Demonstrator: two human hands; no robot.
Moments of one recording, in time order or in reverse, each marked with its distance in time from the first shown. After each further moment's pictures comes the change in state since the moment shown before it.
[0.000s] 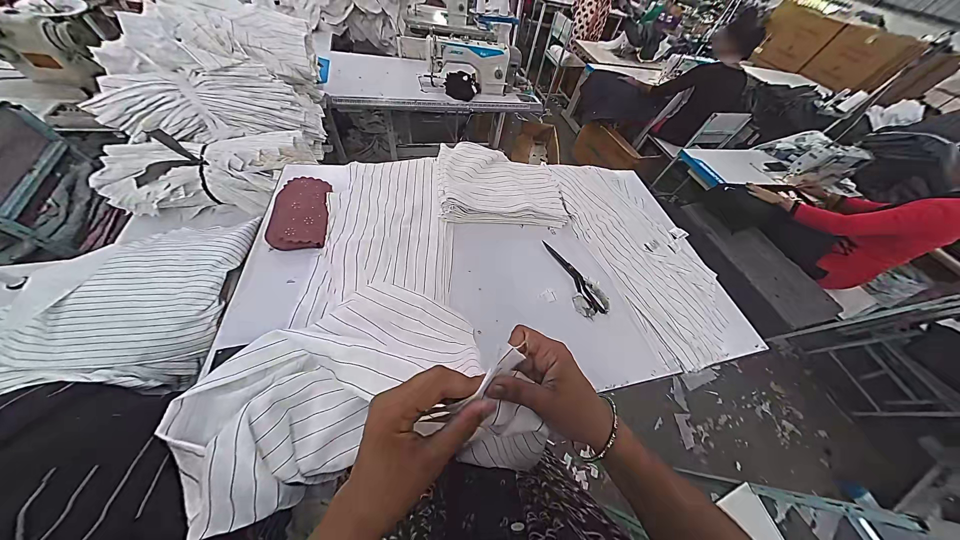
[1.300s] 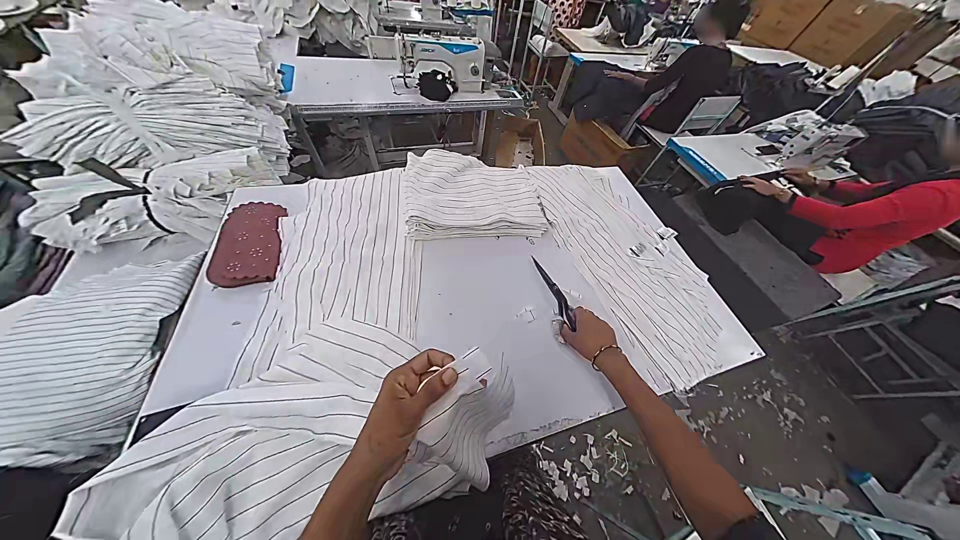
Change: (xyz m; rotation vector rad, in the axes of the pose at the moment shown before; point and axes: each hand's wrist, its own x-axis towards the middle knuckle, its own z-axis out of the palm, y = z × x) left_hand 0.055 -0.060 0.045 -0.471 0.022 -0.646; right_hand 0.016 0.151 -0.243 -1.142 0.219 0.965
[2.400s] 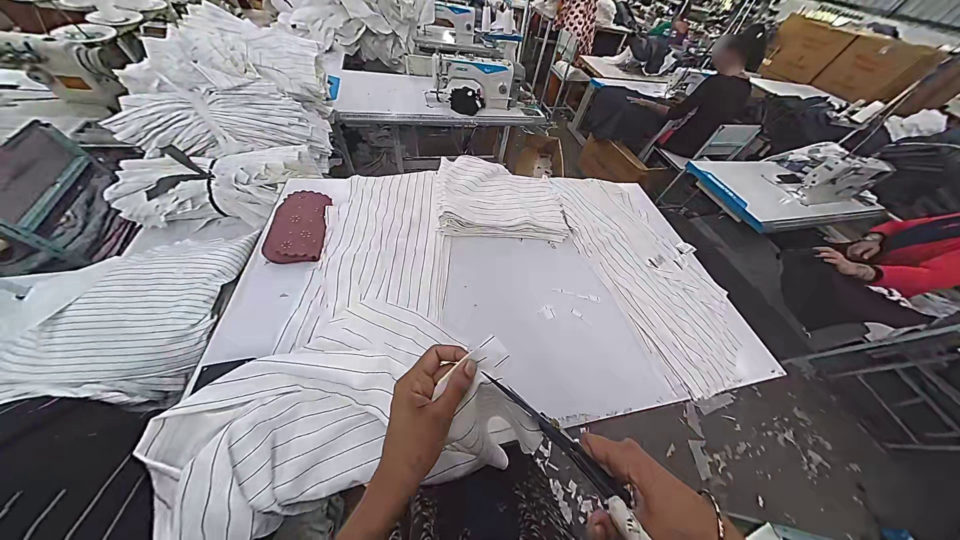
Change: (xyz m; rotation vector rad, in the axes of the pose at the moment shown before) left_hand -0.045 0.003 0.006 0.261 0.244 0.309; right_hand -0.228 -0.016 -0.003 0.527 -0.412 -0.790
